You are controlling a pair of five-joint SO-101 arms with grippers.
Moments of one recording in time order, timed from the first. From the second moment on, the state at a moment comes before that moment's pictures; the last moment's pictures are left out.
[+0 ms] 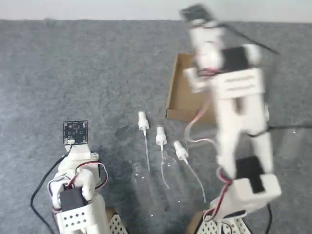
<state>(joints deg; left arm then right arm) -20.7 -103.4 96.8 72.0 -5.2 -12.1 5.7 -33.1 100.7 12.6</state>
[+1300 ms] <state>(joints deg) -21.0 -103.4 96.8 72.0 -5.2 21.0 42.0 -31.5 79.2 20.8</state>
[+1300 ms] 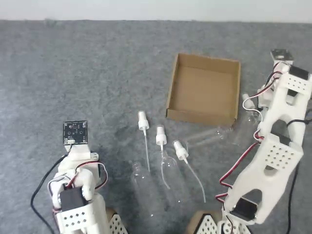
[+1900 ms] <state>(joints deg) -21.0 -103.4 96.8 72.0 -5.2 21.5 46.9 -33.8 79.5 20.9</state>
